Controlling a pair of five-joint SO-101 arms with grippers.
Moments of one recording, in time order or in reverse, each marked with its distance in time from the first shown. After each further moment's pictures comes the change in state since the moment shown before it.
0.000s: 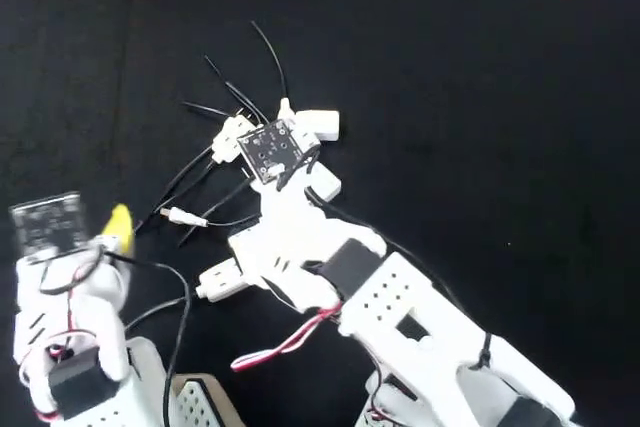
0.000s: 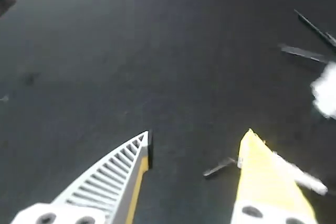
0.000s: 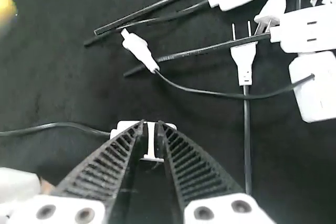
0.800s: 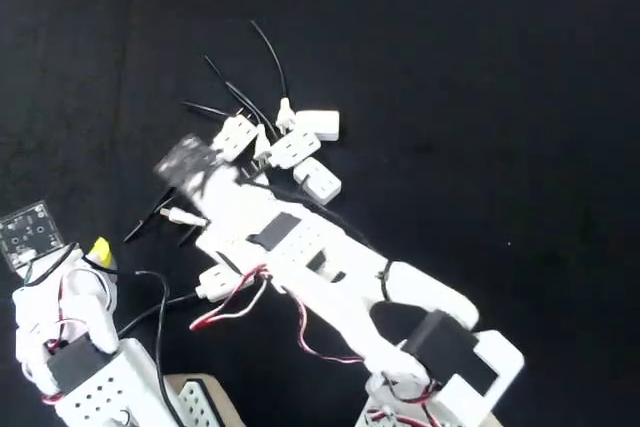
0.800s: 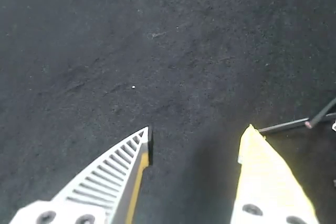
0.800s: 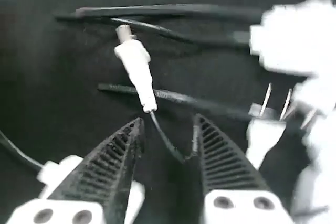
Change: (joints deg) left arm -12.4 0.3 16.3 -5.5 0.4; right arm -1.0 35.6 -9.1 -23.0 34.5
